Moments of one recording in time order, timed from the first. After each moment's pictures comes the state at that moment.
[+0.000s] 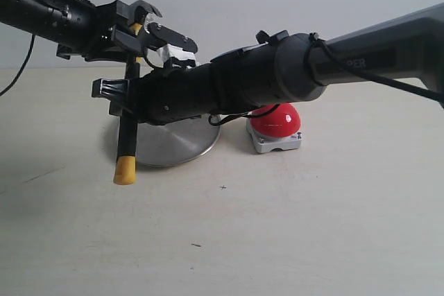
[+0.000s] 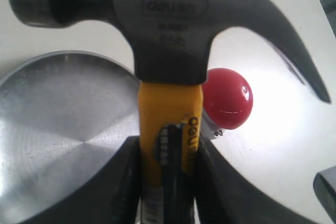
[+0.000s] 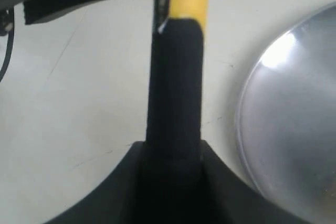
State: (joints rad) left arm -0.13 1.99 -1.56 -0.99 0.89 0.67; right arm 0.57 2.15 -1.46 1.75 0.31 -1.13
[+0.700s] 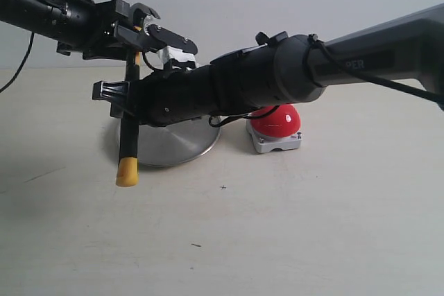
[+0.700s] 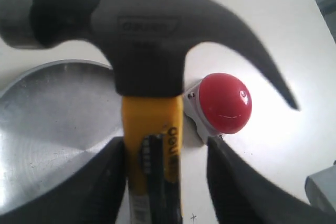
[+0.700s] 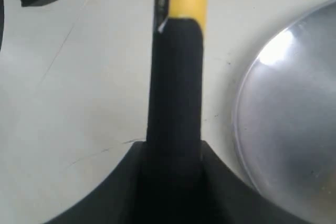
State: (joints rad) left arm -0.13 1.98 -1.56 -1.00 0.88 0.71; right arm 0.57 2.15 -1.46 1.75 0.31 -1.14
